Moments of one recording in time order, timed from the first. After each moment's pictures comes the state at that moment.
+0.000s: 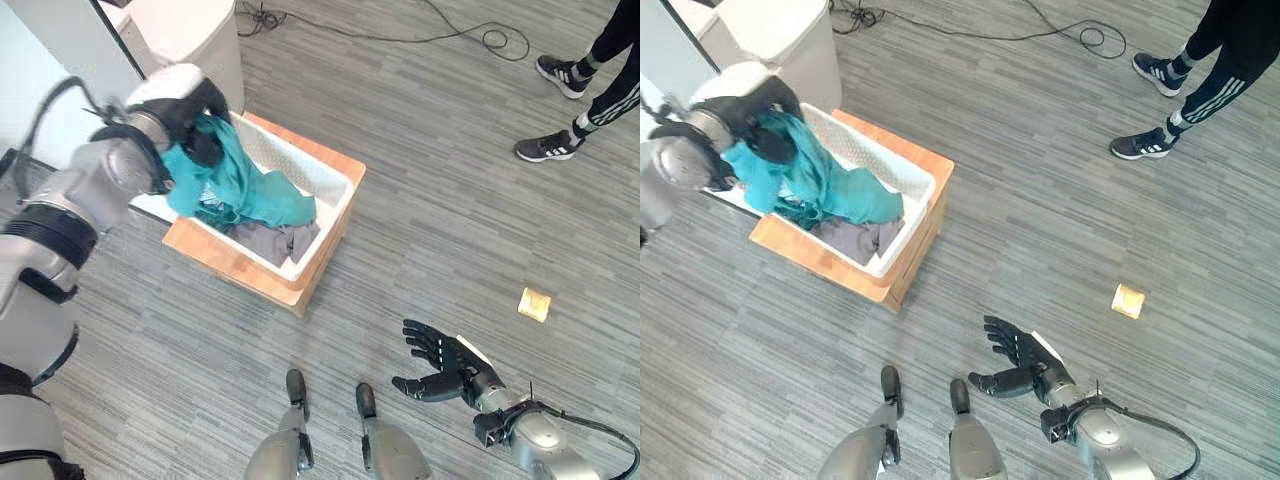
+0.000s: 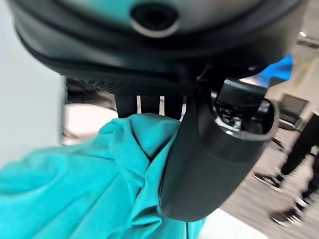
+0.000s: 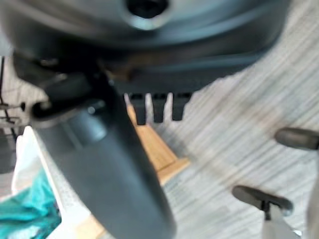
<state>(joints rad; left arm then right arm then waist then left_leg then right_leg) -1.34 0.90 -1.05 0.82 -0.04 -0.14 0.01 0.18 -0.62 0.17 0.06 0.40 -0.01 0.21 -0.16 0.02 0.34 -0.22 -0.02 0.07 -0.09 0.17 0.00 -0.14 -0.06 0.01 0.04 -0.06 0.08</state>
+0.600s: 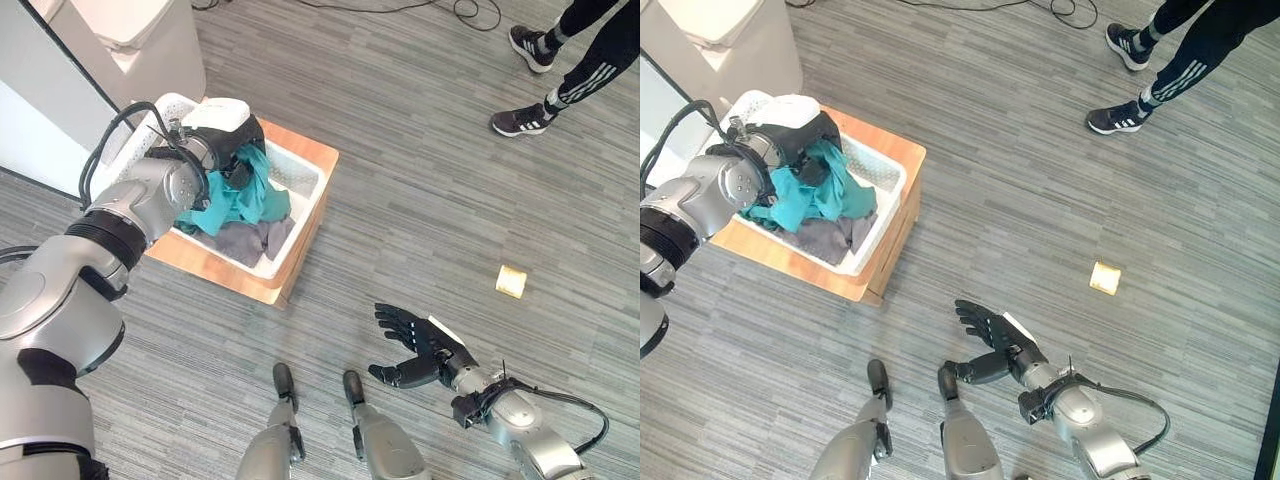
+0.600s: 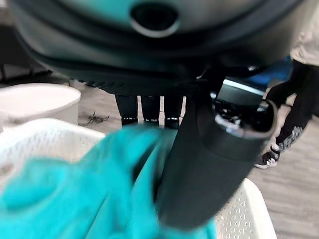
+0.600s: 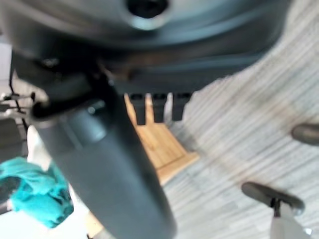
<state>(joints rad) -1.34 0.84 -1.06 0.84 0.18 -0.12 0.01 0.11 -0.62 0.26 0.03 0.37 -0.02 0.21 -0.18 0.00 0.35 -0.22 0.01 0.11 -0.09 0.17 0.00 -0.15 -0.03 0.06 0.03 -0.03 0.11</state>
